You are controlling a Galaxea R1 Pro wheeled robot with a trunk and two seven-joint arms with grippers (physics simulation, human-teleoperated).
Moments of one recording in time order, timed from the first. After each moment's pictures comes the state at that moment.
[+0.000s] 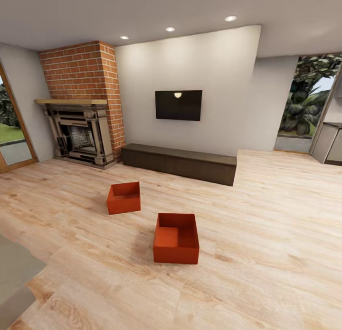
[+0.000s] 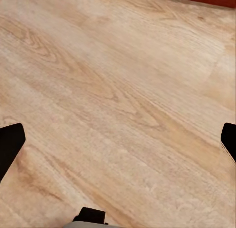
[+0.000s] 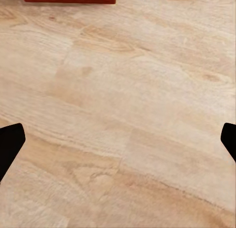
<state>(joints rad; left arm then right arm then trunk) -0.07 -0.09 0.03 0.07 0.09 -0.89 0.12 0.05 0.02 0.01 -0.35 0.01 -0.57 -0.04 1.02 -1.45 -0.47</state>
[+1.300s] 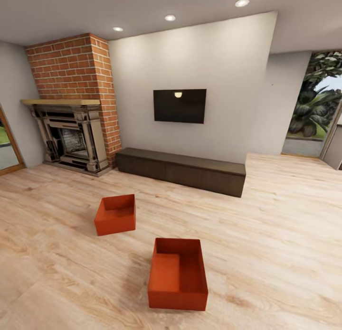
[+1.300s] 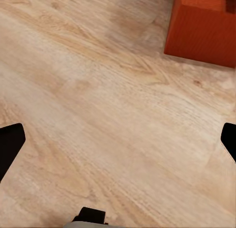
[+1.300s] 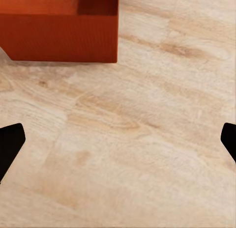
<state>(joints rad) -0.07 -0.09 0.03 0.07 0.09 -0.89 0.12 0.05 0.02 0.01 -0.35 0.01 -0.57 -0.04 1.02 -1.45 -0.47</state>
